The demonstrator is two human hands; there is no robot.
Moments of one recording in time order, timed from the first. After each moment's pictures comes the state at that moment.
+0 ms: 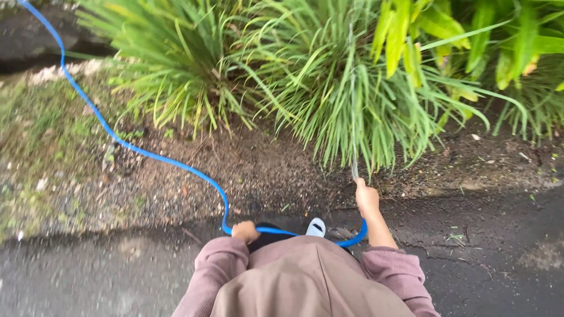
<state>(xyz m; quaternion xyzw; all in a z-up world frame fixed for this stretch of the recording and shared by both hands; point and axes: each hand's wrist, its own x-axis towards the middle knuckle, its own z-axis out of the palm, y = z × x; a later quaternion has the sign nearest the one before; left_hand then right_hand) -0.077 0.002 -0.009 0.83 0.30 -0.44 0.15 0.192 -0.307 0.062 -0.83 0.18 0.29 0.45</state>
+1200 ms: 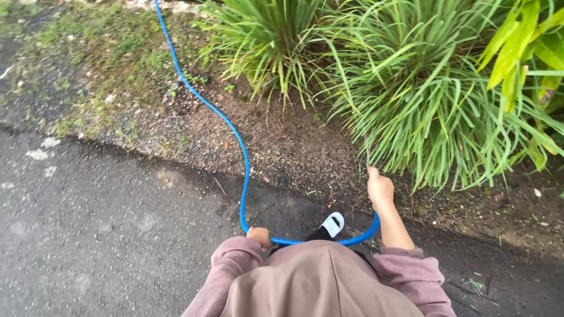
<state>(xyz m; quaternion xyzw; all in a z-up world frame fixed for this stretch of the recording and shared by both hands) -0.239 -0.076 -0.008 0.82 0.30 -0.47 0.13 0.106 -0.227 0.159 -0.86 -0.02 0.33 0.39</state>
